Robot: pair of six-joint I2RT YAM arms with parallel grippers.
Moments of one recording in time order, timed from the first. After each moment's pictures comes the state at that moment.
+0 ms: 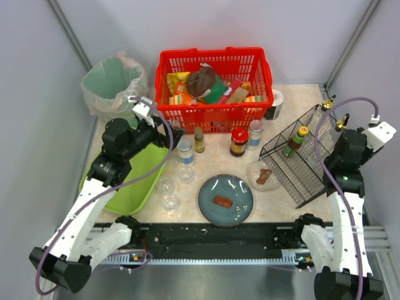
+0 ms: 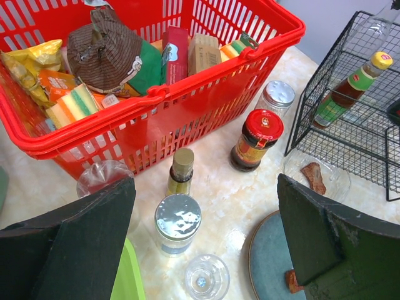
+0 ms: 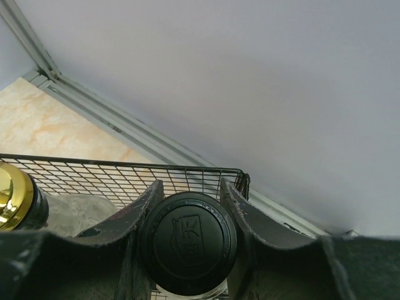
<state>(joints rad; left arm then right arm) -0.38 0.91 0.99 -0.18 0.32 -0.13 -0.19 0.73 0.81 -0.32 0.77 0.20</state>
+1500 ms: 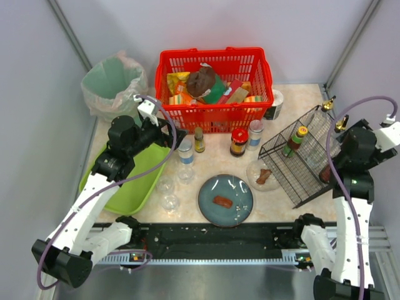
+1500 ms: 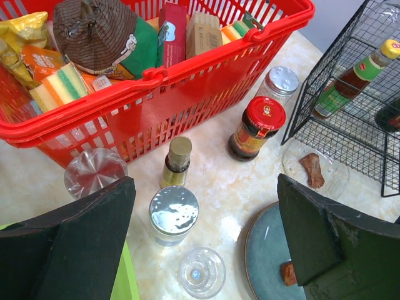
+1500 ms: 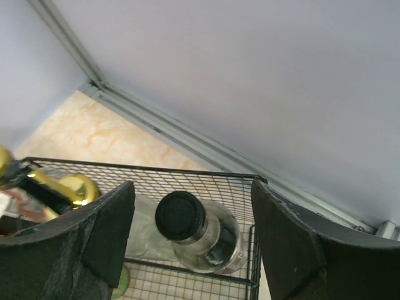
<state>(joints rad) -0.38 0.96 0.99 -0.20 0.32 -0.15 -0.19 0.71 0.93 -0.49 0.71 0.36</state>
